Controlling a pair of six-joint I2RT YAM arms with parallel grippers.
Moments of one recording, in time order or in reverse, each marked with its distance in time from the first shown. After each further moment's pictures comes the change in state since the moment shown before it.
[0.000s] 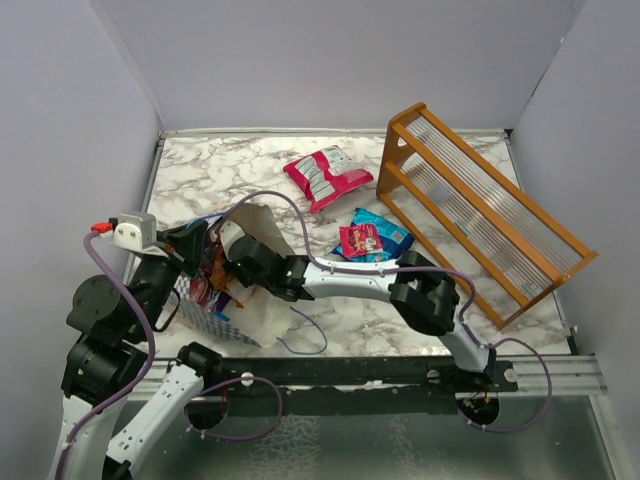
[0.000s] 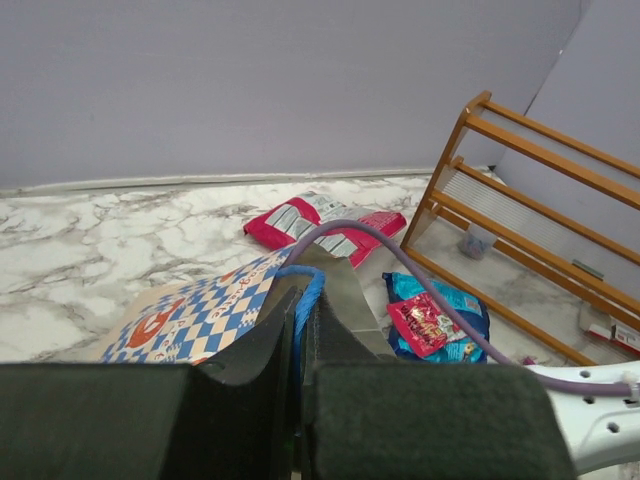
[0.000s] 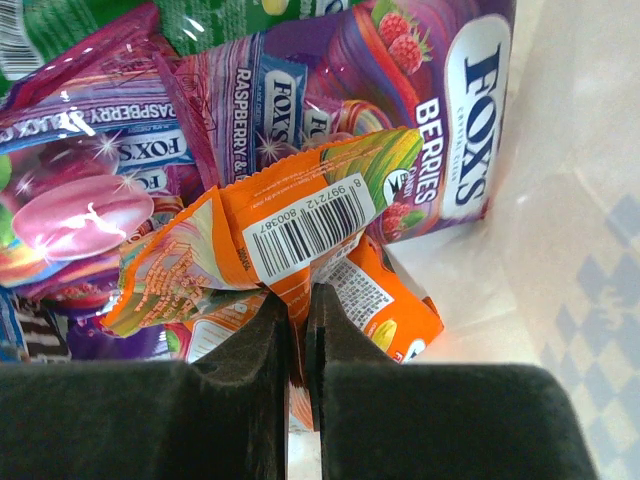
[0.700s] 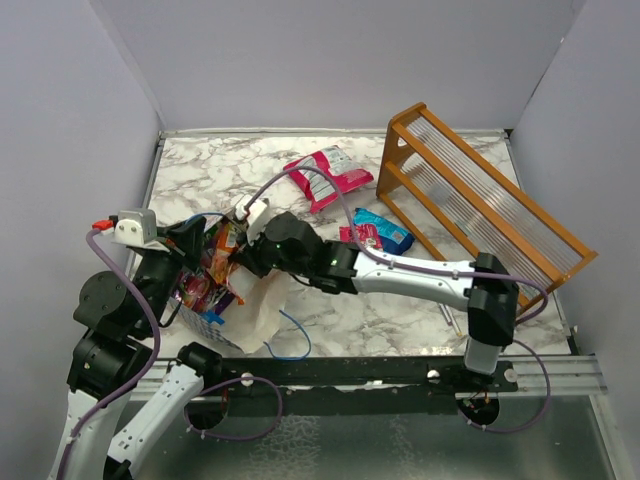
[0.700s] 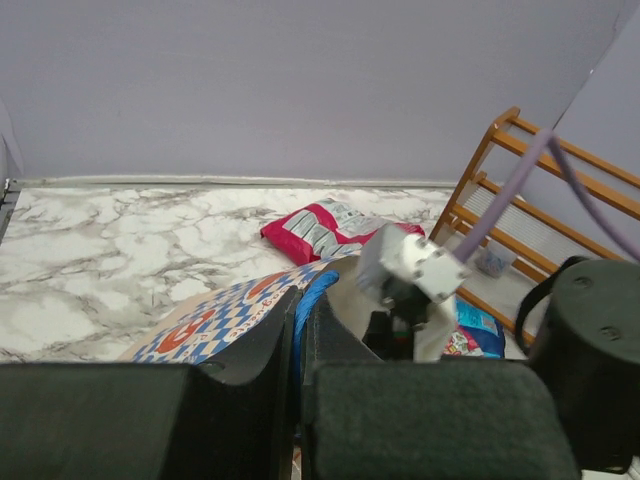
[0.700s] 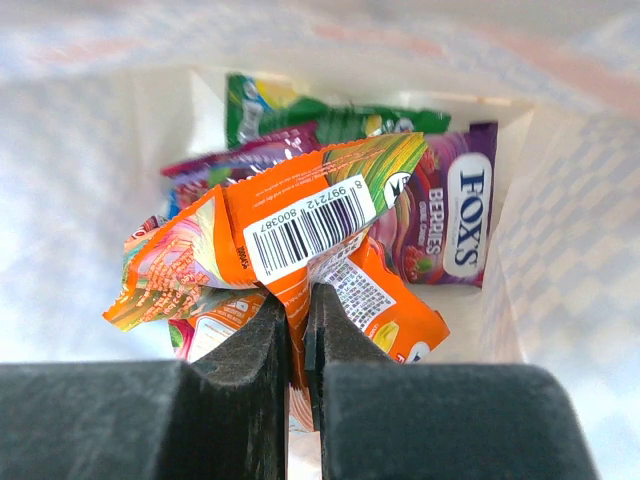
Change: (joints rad) left arm 0.000 0.004 -0.032 0.039 -0.061 -0.016; right arm -0.011 -0.367 -0.198 0.014 -0.193 0.053
